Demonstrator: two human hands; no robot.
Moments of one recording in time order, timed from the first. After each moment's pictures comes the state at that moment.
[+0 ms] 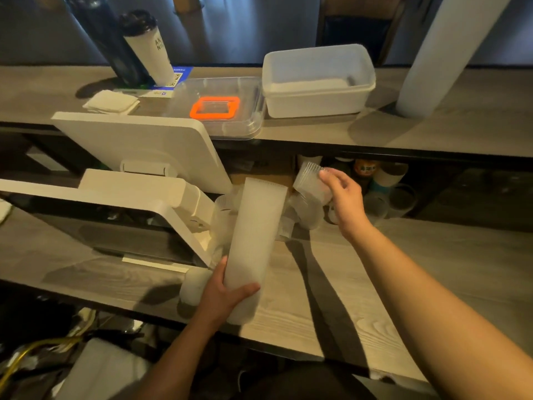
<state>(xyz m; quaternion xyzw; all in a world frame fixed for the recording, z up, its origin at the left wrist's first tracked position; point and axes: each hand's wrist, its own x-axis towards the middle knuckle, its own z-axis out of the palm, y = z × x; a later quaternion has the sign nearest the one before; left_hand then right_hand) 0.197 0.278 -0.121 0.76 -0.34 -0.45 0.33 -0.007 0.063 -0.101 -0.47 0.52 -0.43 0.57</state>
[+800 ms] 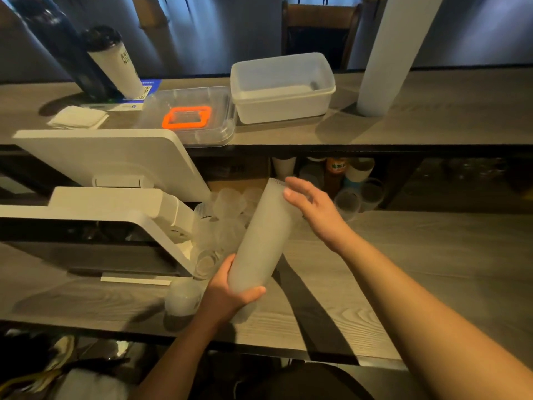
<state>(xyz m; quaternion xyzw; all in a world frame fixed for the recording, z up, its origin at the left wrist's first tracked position) 0.174 0.264 -0.111 0.74 -0.43 -0.44 0.27 -0.018 0.111 -0.068 -0.62 0.48 -0.33 0.53</state>
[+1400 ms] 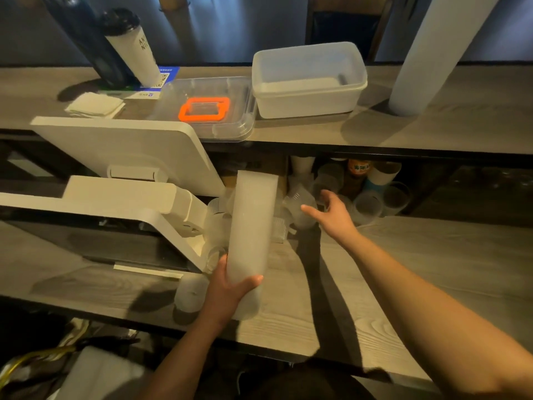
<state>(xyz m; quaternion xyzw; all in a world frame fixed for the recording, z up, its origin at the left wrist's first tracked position) 0.186 0.260 -0.123 0.75 -0.33 -0.46 0.35 -0.019 0.058 -0.160 -0.59 0.62 -0.22 0.47</state>
